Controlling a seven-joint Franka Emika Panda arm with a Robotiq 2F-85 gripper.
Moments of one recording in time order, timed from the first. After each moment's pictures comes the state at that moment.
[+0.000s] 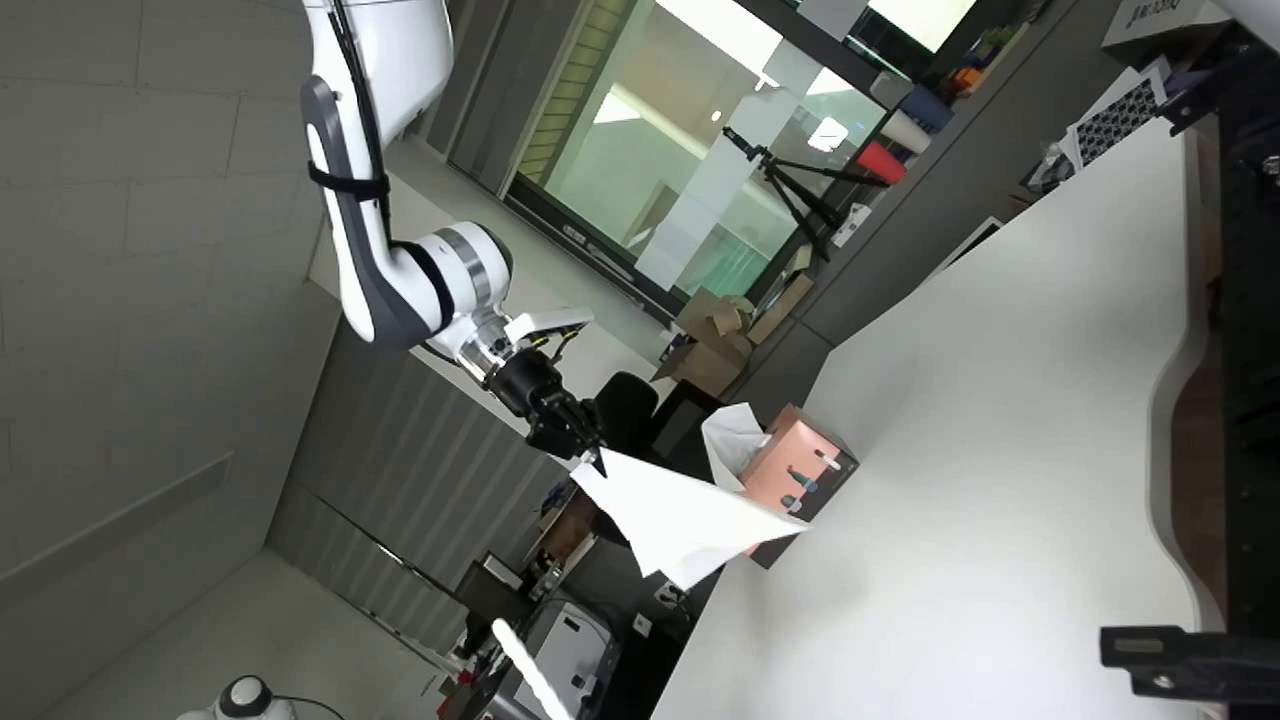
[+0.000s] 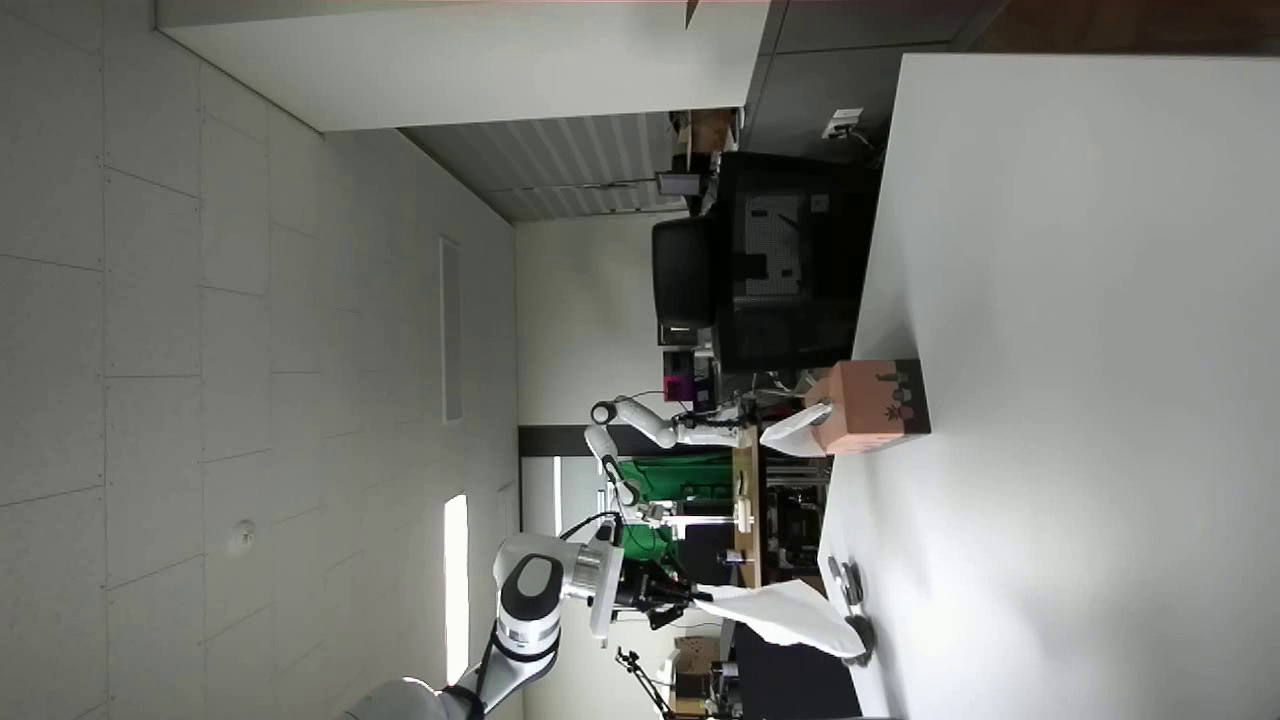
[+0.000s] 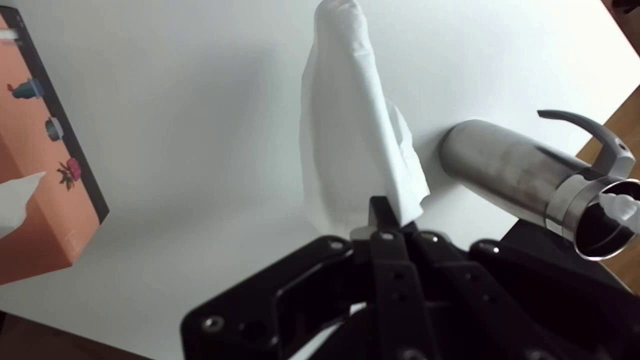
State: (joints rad) arm 0.07 0.31 0.18 -1.79 0.19 2.05 -0.54
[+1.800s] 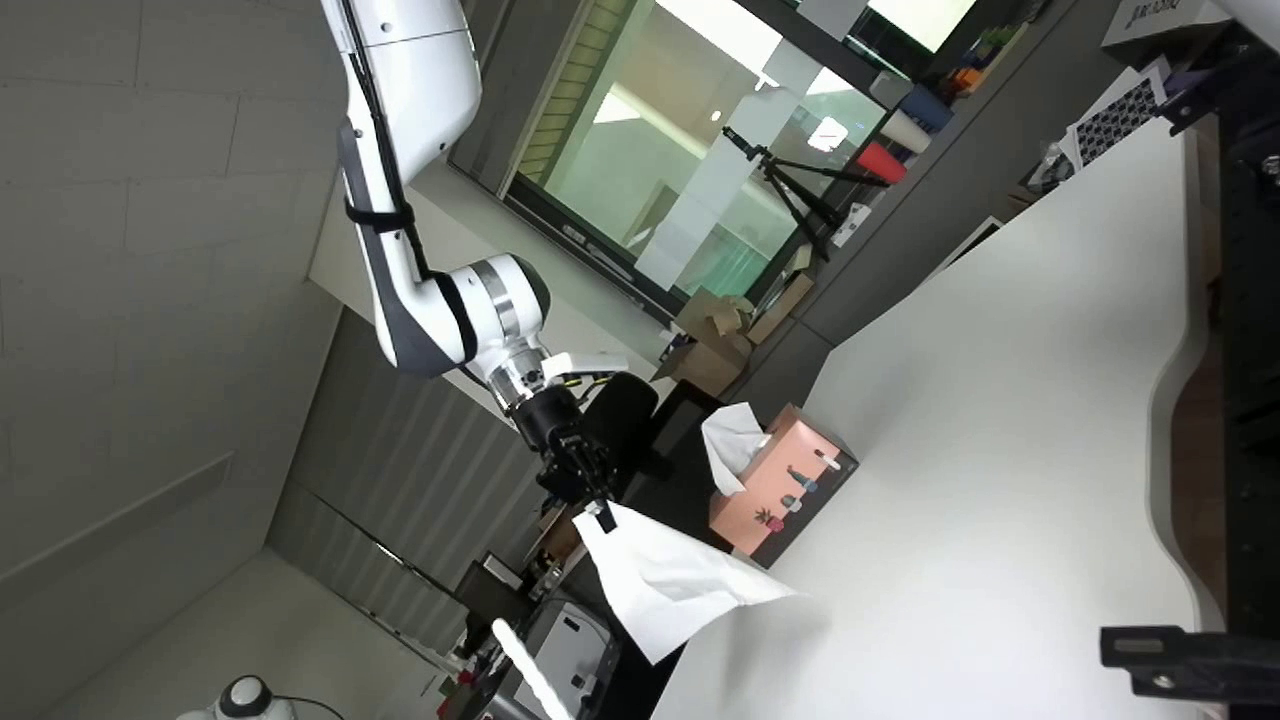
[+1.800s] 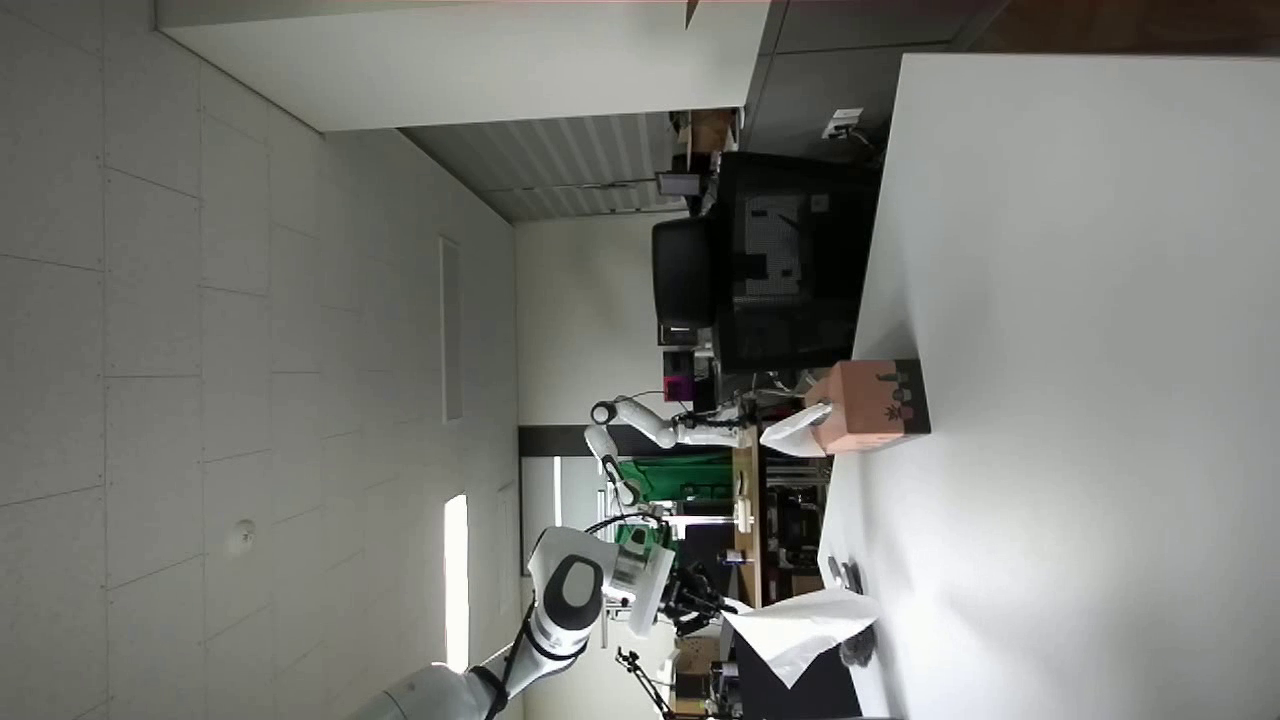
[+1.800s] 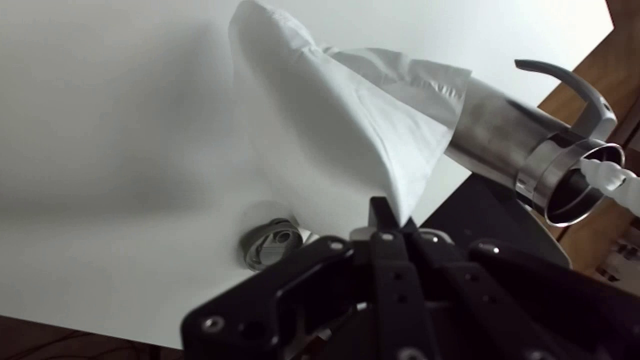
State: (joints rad) arm 0.03 0.38 0.23 -1.83 0.43 2.21 -0.77
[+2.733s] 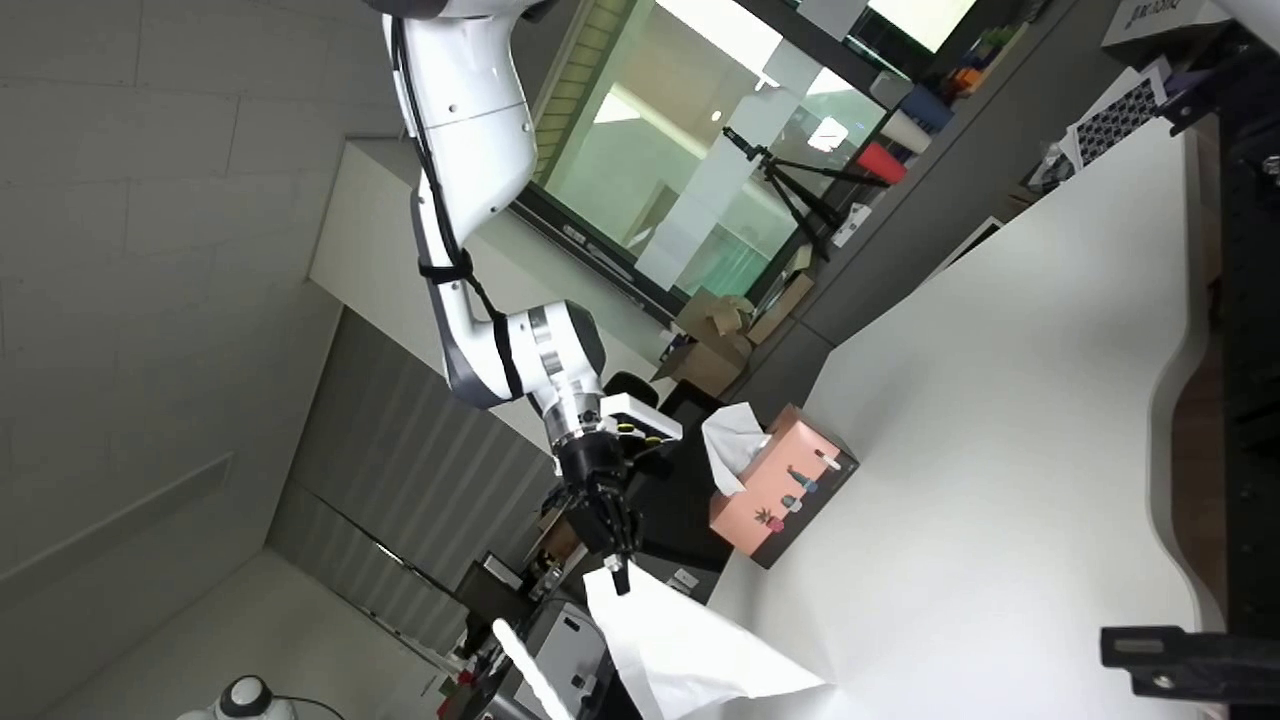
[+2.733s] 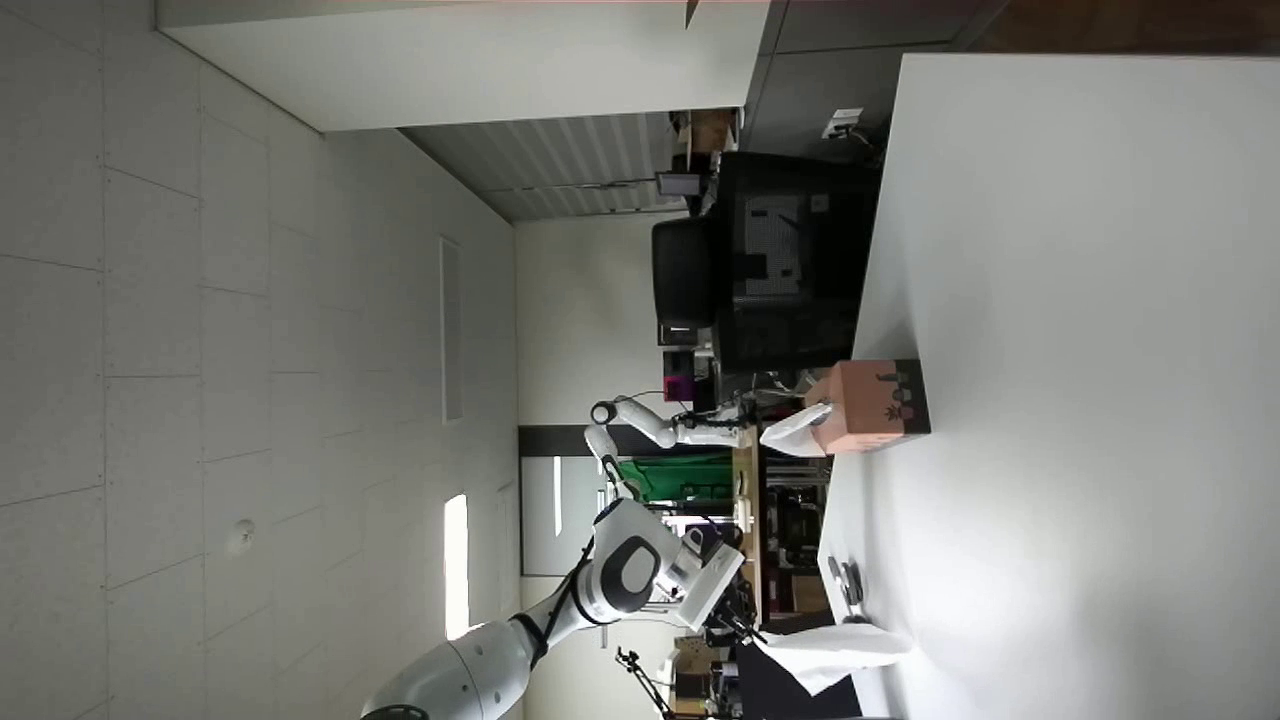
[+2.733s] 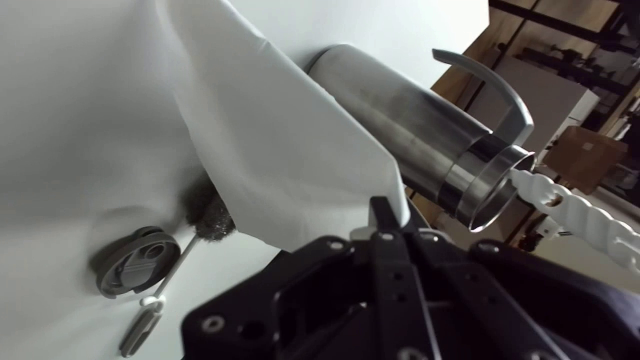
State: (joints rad) arm -0.03 0.59 0.28 -1.73 0.70 2.04 -1.10
